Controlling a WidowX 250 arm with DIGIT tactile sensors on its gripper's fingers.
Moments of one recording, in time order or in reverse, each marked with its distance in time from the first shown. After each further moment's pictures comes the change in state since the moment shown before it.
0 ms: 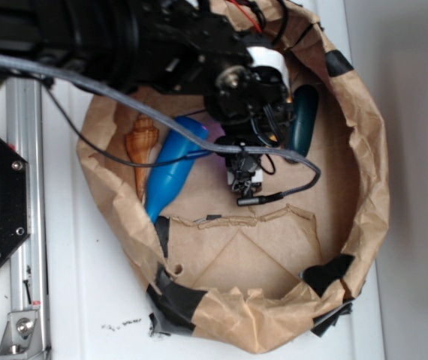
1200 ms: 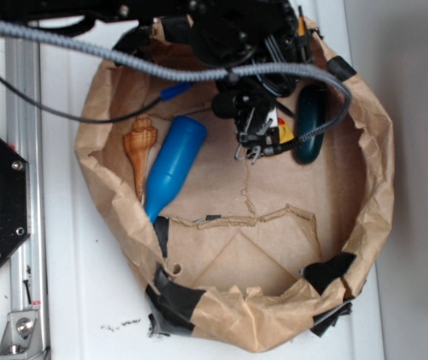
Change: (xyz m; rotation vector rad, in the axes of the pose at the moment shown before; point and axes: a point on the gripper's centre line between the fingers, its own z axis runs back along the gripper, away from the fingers) arm 0.018 -0.004 0.084 -0.077 -0.126 0.061
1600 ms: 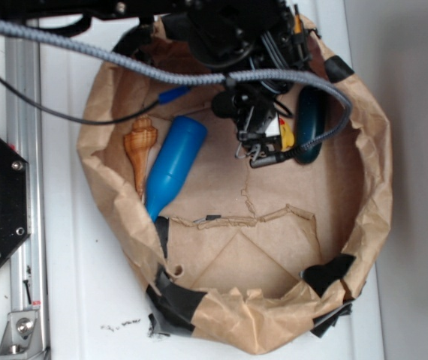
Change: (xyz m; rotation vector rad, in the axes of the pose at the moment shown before) arm -0.001 0.003 -0.004 0.018 -0.015 -0.001
